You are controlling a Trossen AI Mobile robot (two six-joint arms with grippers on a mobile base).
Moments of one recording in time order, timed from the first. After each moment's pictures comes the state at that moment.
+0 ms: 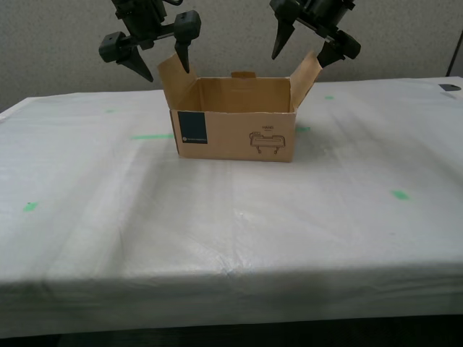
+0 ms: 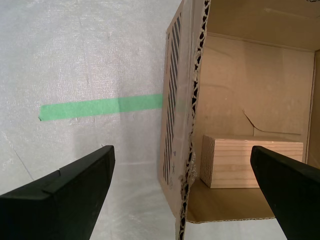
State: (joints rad) arm 0 0.29 2.32 2.11 -1.00 -0.48 0.22; arm 1 -0.33 2.12 1.78 -0.79 0.11 -0.29
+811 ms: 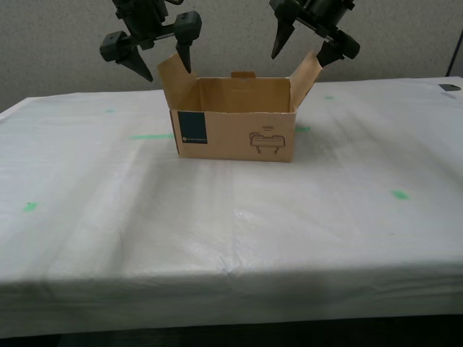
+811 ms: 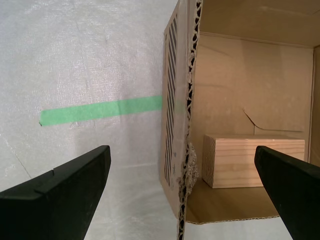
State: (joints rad) arm 0 0.29 2.32 2.11 -1.00 -0.48 0.22; arm 1 -0.33 2.12 1.78 -0.78 0.11 -0.26
